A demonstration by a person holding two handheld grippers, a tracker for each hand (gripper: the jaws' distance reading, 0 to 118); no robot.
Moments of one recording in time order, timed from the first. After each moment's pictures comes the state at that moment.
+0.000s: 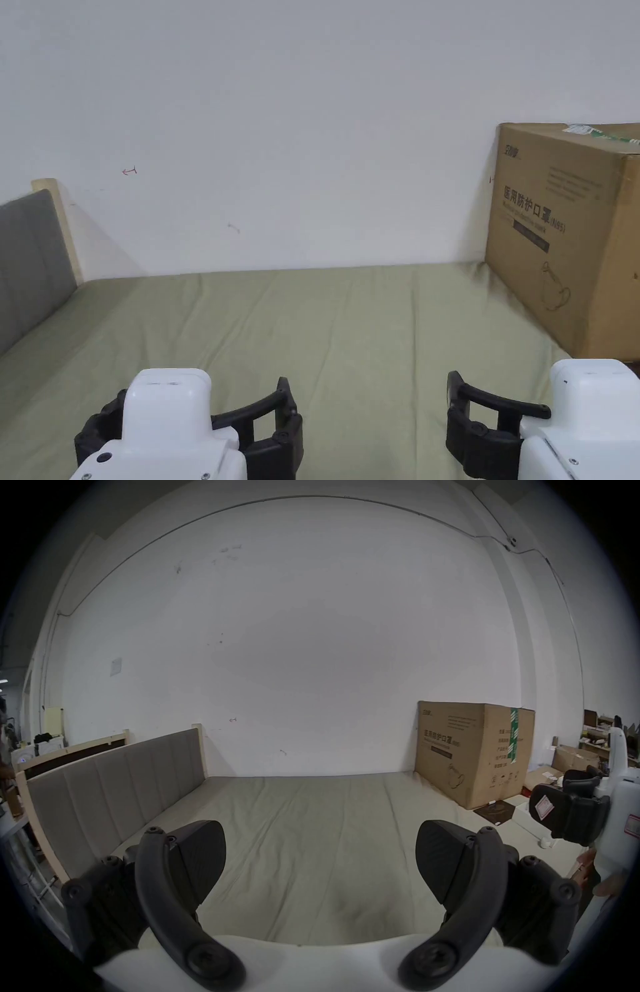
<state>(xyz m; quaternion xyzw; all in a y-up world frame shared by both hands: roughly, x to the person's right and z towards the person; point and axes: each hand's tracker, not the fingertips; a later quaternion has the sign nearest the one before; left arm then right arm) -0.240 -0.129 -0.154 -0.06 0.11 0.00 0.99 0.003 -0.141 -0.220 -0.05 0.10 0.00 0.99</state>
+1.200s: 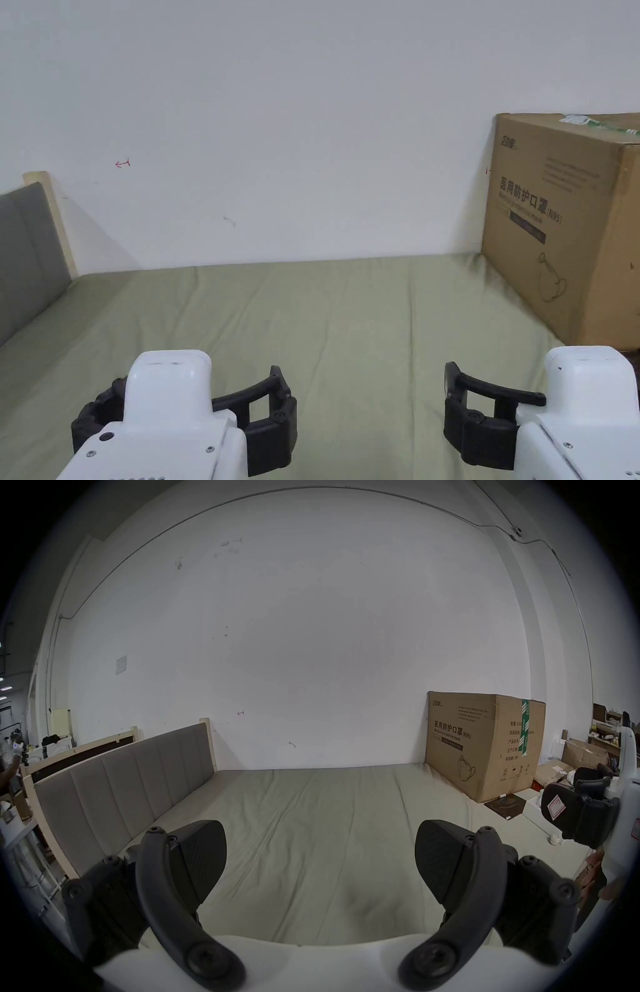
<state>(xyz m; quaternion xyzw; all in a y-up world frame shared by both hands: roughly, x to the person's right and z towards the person) -0.238 -0.125 -0.165 -0.08 0.14 -0.01 0.99 0.005 -0.146 -0.230 -0.06 0.10 0.00 0.99</state>
